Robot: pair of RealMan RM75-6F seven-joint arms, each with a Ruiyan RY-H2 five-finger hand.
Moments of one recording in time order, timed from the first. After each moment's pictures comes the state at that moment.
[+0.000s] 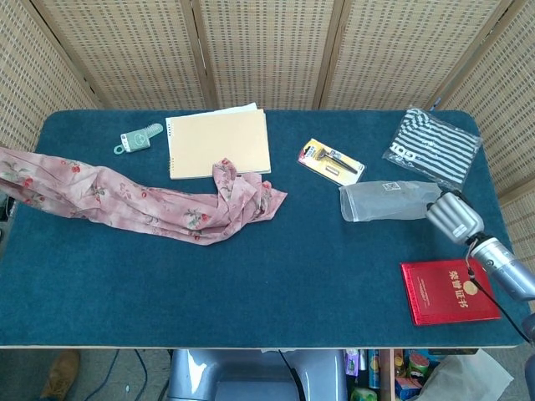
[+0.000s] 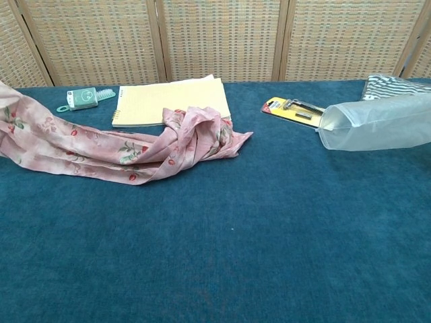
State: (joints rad) left arm -0.54 -0.91 -0.32 -1.06 1.09 0.66 -0.54; right arm 0.62 -1.48 -0.15 -0.40 -1.73 1.16 -0.18
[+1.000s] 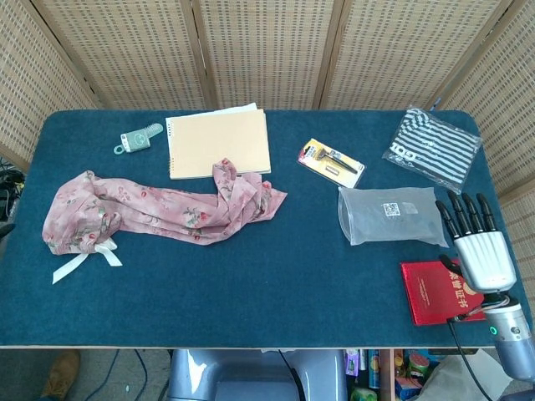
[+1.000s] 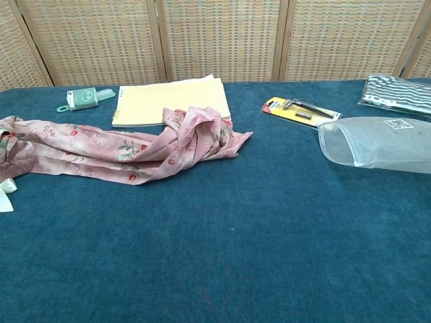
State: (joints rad) left arm -0.24 -0.82 -0.20 -1.61 1.31 1.26 -0.31; right arm 0.30 -1.23 0.05 -1.33 -1.53 1.57 -0.21
